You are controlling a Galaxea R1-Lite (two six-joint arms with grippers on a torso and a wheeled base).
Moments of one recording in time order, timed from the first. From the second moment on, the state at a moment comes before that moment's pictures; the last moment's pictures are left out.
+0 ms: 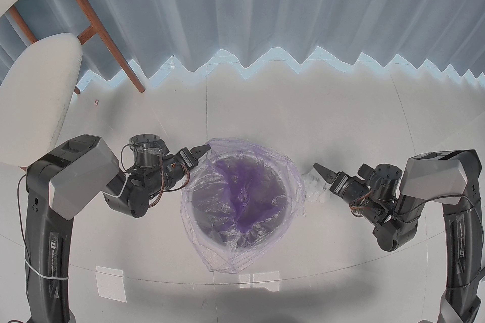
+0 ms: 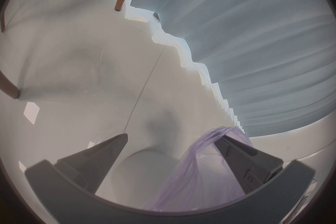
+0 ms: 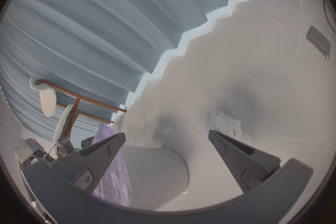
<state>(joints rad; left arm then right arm) -0.24 2.48 -1.24 -0.98 -0.24 -0.77 0.11 2.46 -0.78 -1.55 0.20 0.67</state>
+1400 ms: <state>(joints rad) -0.24 2.49 -1.24 -1.03 -0.24 -0.81 0.19 2.57 -0.79 -1.55 0.15 0.64</state>
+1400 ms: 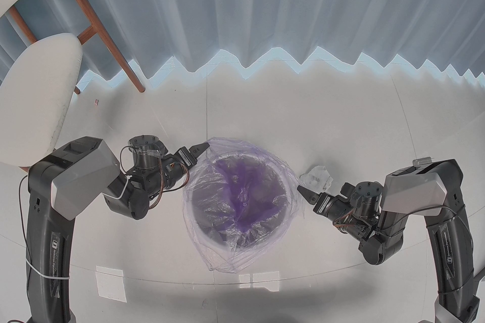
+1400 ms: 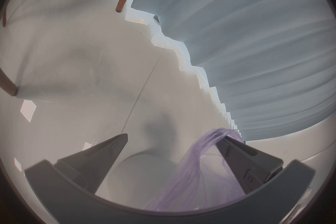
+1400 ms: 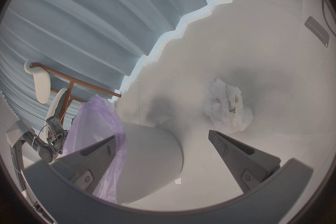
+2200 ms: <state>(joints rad) -0.21 2.58 -1.24 -1.07 -0.24 -0.88 0.18 2.65 -0.82 -1.55 0.15 0.63</state>
